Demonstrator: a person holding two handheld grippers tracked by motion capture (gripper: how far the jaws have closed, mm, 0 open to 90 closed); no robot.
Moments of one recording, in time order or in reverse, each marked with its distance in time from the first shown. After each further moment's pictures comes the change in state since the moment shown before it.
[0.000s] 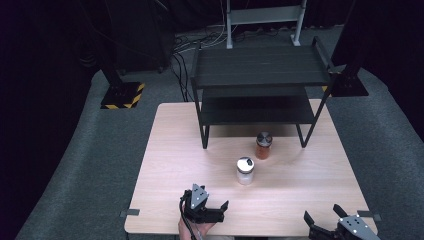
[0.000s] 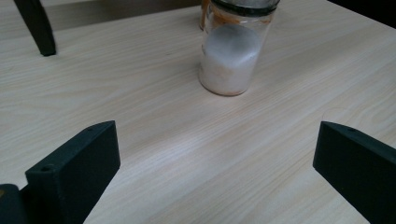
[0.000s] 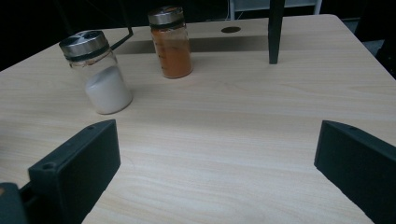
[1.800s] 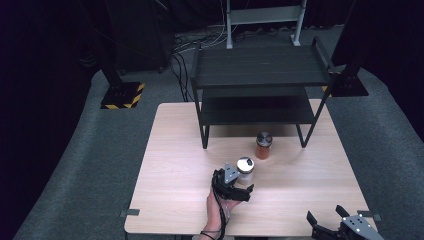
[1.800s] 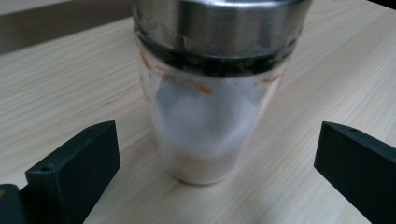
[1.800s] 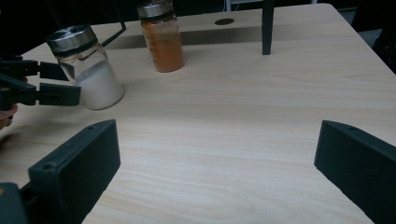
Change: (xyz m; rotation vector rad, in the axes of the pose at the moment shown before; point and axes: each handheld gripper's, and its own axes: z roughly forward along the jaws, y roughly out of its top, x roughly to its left) left arm -0.003 0.040 0.112 0.047 -0.086 0.090; right arm -0.007 0.001 0.001 0.025 -0.013 0.023
